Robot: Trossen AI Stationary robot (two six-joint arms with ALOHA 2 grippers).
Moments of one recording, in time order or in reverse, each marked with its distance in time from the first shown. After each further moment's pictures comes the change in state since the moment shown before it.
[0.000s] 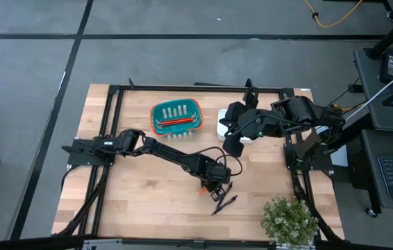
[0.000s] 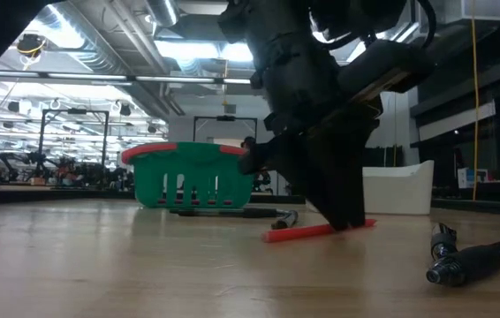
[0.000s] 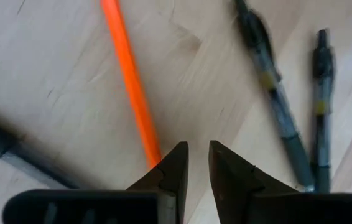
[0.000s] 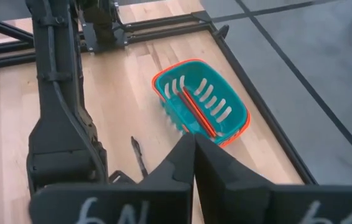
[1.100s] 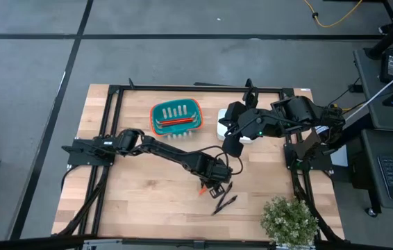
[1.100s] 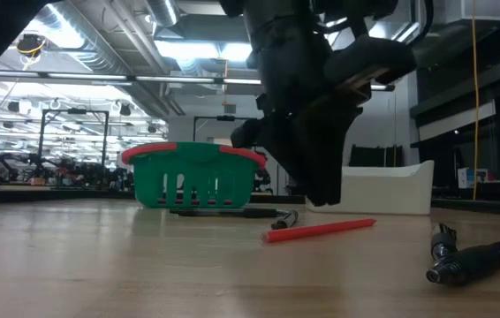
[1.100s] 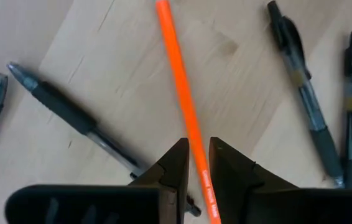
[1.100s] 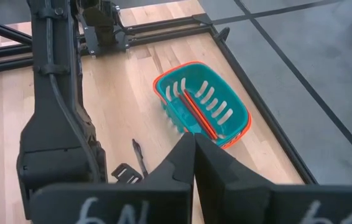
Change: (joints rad) left arm 0.002 -0.007 0.082 -0.183 -0.103 0.029; right arm 0.000 0.000 0.000 0.010 0.000 -0.001
